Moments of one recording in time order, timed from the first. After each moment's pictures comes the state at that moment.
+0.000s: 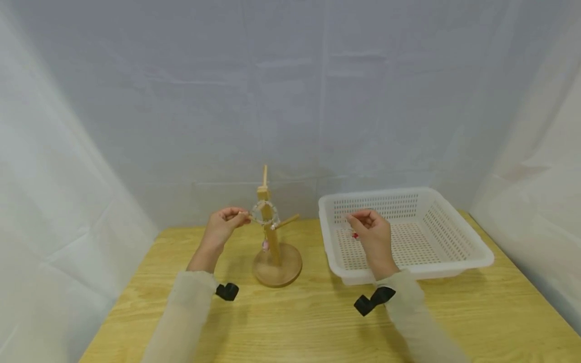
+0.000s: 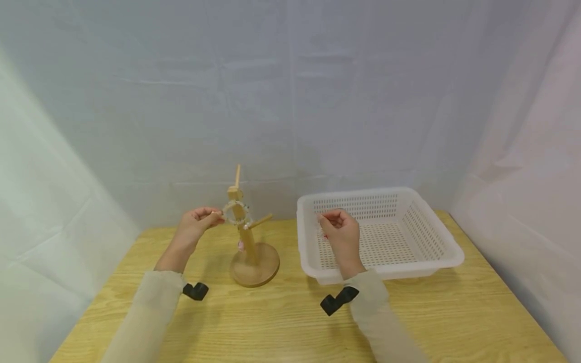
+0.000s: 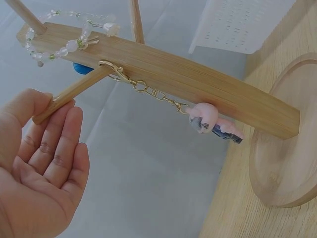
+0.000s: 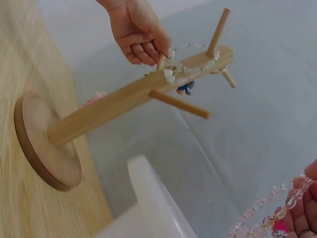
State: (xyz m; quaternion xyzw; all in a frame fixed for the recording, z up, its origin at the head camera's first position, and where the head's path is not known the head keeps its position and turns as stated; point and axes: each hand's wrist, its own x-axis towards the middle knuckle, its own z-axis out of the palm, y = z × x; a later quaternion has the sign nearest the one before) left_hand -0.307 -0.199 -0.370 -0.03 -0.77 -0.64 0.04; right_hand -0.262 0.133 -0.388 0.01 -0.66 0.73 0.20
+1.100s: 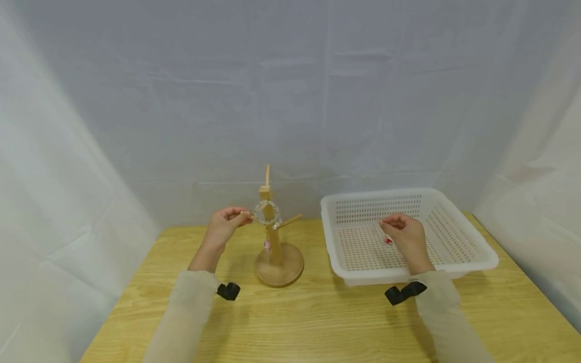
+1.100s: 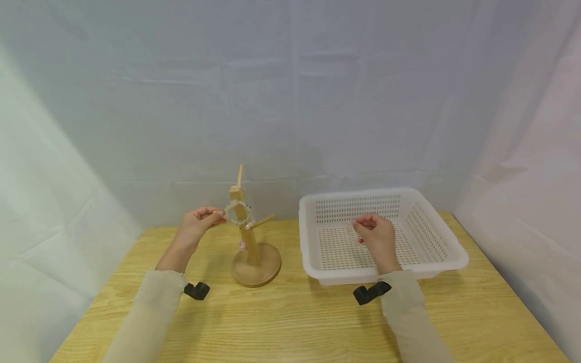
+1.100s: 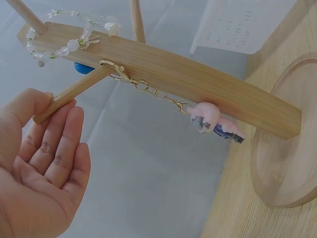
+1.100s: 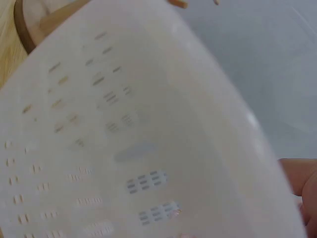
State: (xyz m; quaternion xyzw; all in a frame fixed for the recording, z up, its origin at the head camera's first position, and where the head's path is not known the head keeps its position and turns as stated) left_hand -0.304 -0.196 -0.369 -0.04 -0.76 -0.65 0.04; right_hand -0.268 0.211 -0.405 -0.03 -0.82 0.55 0.16
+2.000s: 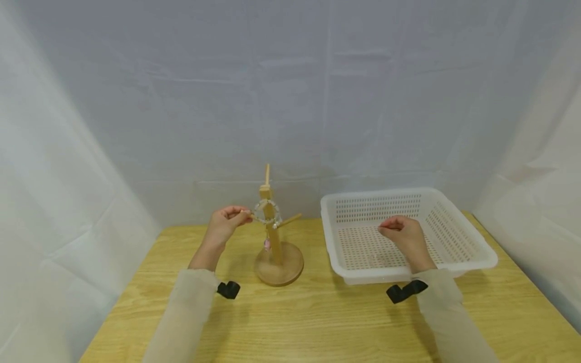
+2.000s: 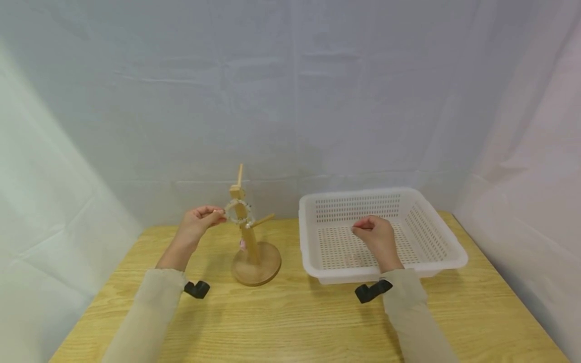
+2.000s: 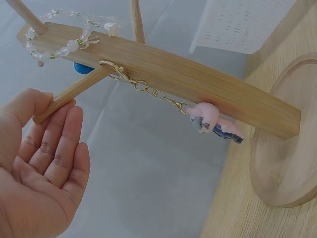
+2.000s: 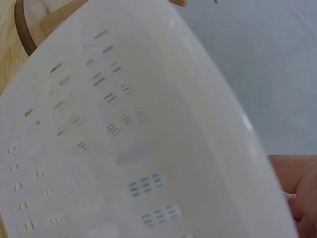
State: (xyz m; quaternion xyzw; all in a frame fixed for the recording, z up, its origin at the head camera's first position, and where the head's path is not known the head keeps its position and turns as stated) left_hand -0.305 -0.196 -0.369 -0.04 -0.77 -0.64 0.04; right_hand -0.269 0.216 -0.405 -0.01 -0.84 0.52 0.11
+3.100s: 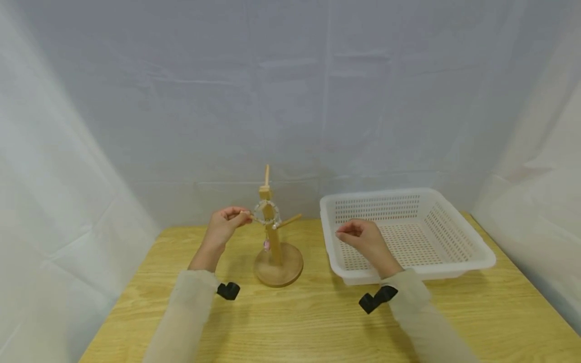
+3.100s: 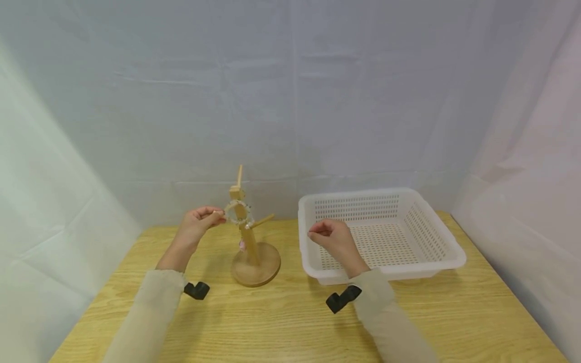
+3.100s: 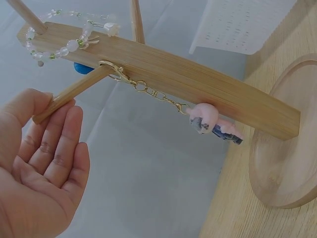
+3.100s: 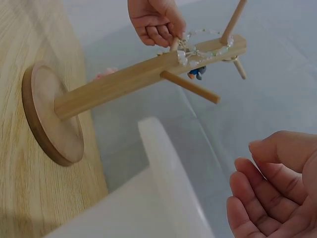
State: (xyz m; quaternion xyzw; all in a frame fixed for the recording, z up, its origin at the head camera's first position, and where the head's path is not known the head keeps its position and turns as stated) left_hand -0.304 -0.185 -0.359 -0.04 -0.78 -0.63 0.04; right_hand -0.266 0.155 -0.397 0.15 -0.79 0.59 0.07
